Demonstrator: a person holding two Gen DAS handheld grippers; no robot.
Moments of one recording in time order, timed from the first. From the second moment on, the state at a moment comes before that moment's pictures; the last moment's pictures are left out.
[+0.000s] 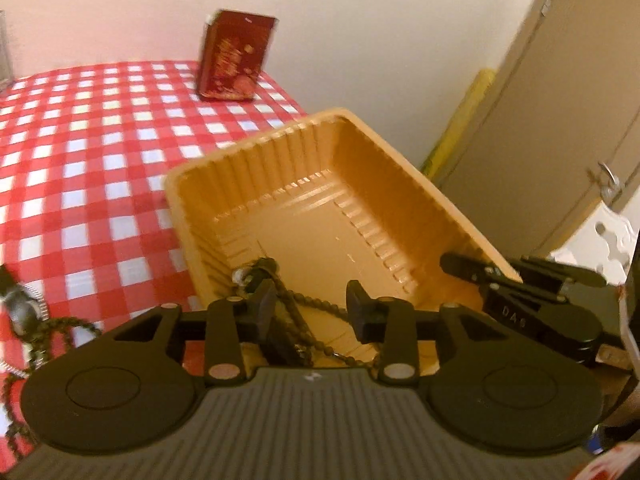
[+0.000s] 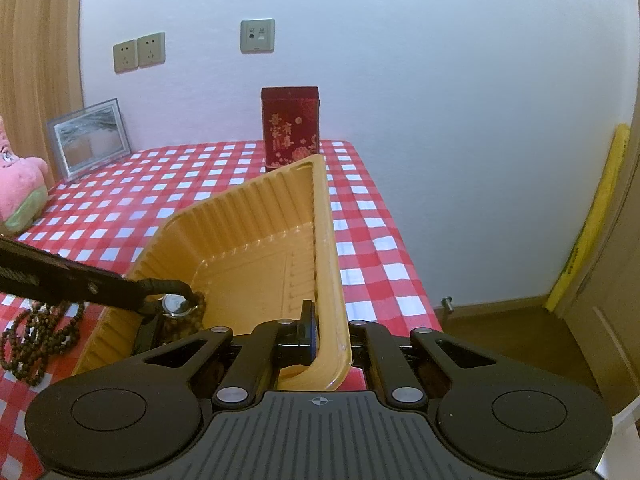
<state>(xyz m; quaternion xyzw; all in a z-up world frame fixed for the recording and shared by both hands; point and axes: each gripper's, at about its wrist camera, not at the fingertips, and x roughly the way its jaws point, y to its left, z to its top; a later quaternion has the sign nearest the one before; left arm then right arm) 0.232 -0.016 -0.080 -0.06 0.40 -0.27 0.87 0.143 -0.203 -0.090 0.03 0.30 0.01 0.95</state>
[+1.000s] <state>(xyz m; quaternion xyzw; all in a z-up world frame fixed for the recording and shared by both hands) 0.155 0.157 -0.102 -0.05 0.47 0.01 0.88 0.144 -0.209 -0.097 0.03 0.30 0.01 0.95</state>
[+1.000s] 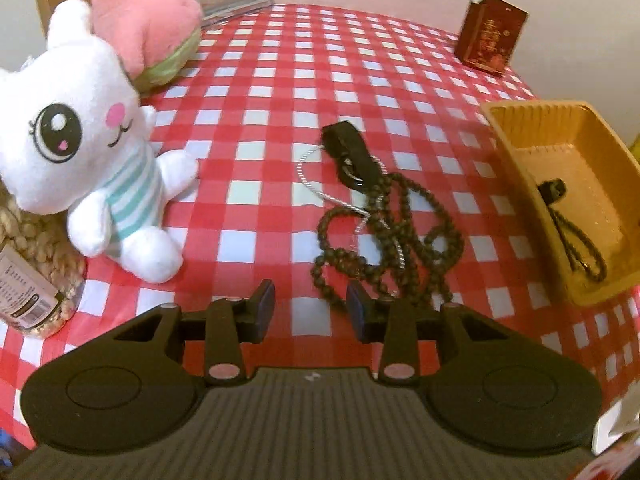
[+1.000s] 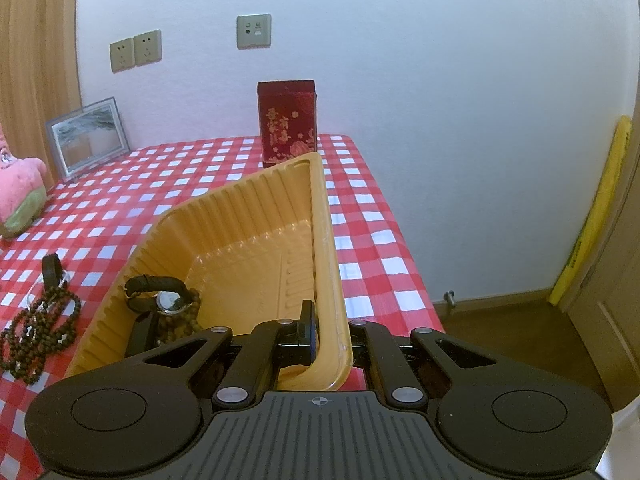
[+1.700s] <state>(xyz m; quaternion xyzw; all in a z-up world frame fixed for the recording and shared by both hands) 0.221 0.128 -0.105 -0.04 0.43 -0.03 0.90 0.147 -0.210 -0.100 0.04 0.31 0.00 0.95</state>
